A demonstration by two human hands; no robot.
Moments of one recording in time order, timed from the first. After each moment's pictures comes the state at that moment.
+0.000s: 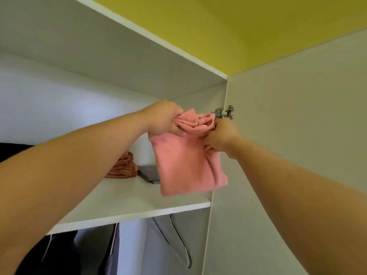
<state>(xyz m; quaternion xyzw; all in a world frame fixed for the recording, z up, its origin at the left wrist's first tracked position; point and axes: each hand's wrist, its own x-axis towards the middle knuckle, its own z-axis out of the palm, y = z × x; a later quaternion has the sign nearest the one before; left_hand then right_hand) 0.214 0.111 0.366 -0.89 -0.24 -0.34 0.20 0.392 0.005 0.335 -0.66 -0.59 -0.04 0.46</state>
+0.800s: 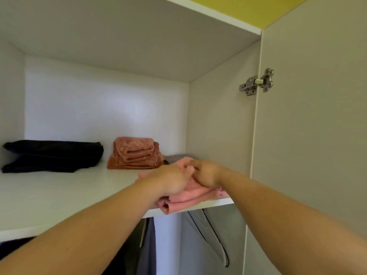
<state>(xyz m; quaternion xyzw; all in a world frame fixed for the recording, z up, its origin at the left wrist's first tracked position) 0.249 0.165 0.193 -0.84 -0.51 -0.19 -0.07 0.420 0.189 0.200 -0.62 -0.77 -0.05 0.14</state>
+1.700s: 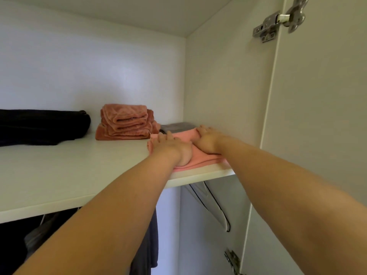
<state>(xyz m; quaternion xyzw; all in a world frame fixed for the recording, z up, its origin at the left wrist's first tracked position) 0.295 0.253 0.164 -0.76 -0.65 -0.09 -0.01 0.445 0.264 0.180 -0.73 -0.68 -0.04 0.09</state>
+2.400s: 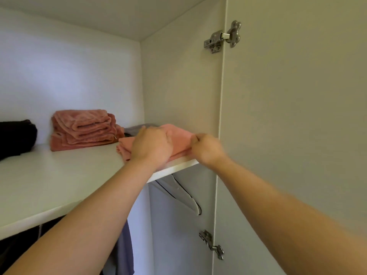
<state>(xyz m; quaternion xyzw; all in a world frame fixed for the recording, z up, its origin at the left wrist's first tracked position) 0.269 0.192 0.168 -0.82 -0.42 -0.37 0.10 0.417 0.126 0.157 -0.73 -0.55 -0.03 0.40</state>
